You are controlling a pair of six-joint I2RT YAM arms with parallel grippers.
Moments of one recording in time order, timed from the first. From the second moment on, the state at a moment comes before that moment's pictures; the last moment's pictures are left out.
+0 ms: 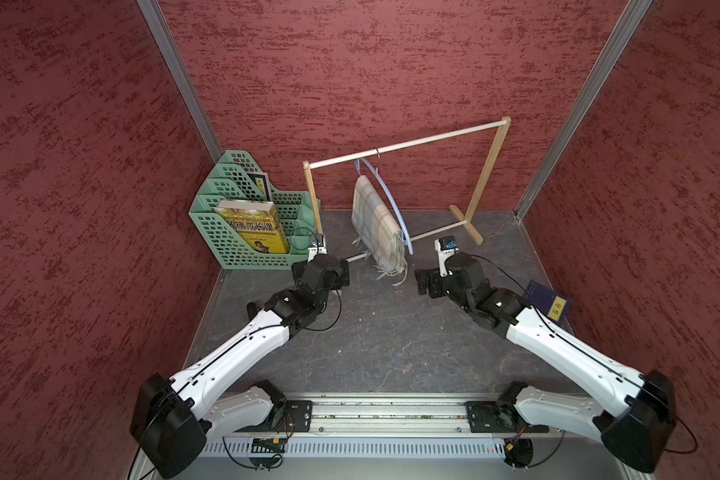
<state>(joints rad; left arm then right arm) -0.59 1.12 0.88 -0.30 -0.57 -0.34 0.67 1.10 0.91 -0.39 0.33 0.31</state>
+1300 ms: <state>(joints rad) 0.02 1.53 0.37 0.86 0.02 -0.08 0.02 1.54 0.38 0.88 0.13 0.07</state>
